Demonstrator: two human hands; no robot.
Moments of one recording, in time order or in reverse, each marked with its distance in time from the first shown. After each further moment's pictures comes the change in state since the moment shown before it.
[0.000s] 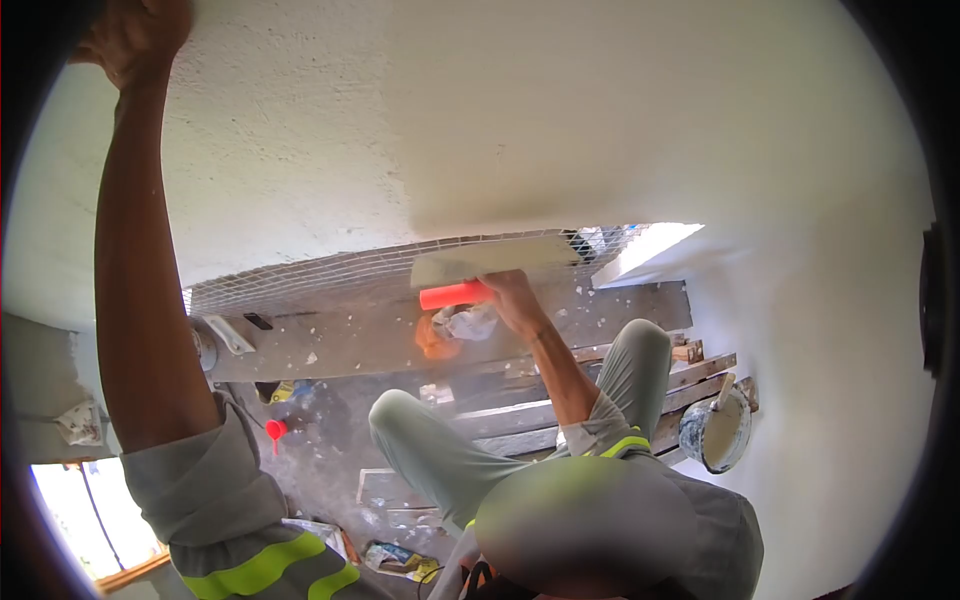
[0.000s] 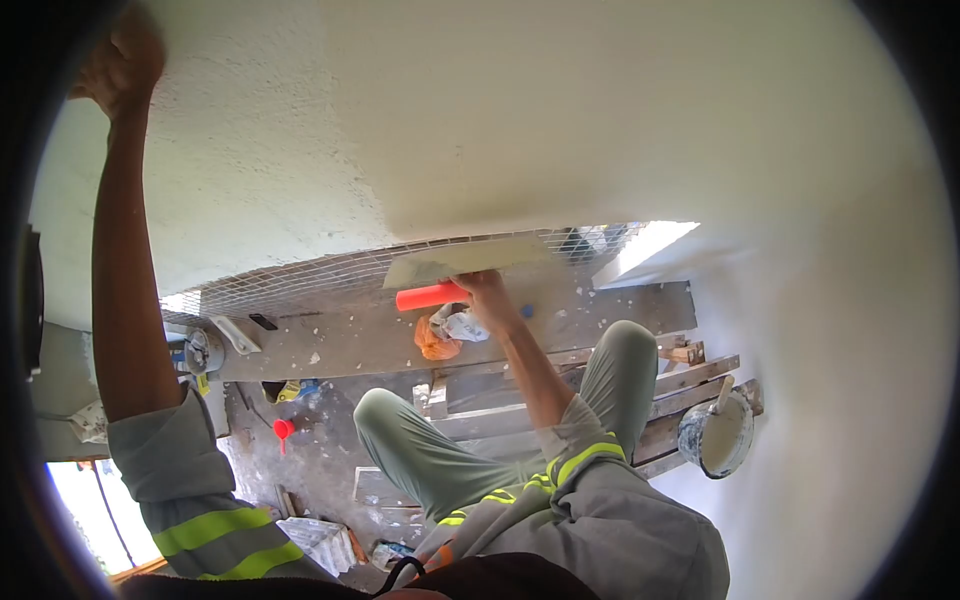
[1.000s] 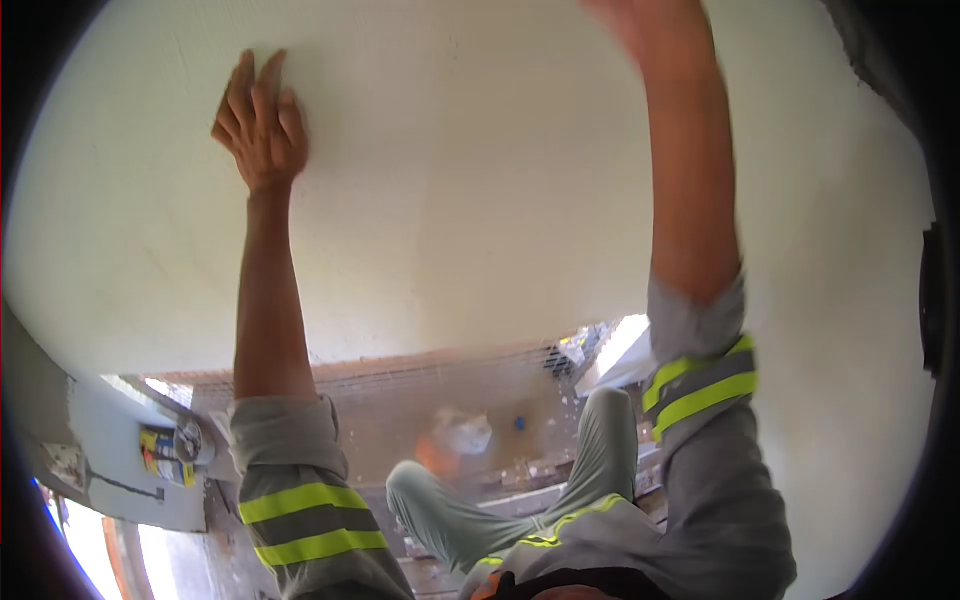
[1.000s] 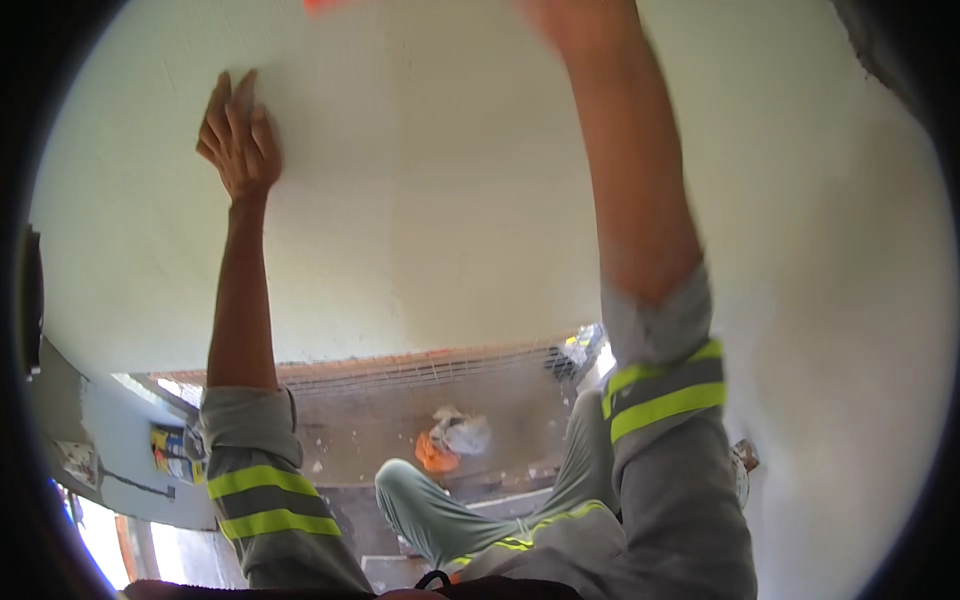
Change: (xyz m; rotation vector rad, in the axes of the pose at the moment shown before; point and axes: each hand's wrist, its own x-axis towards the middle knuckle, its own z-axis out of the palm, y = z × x) left_hand 0.005 -0.006 0.000 -0.201 0.153 -0.046; right_hand -0.074 -0.472 0.332 -0.603 -0.490 -1.082
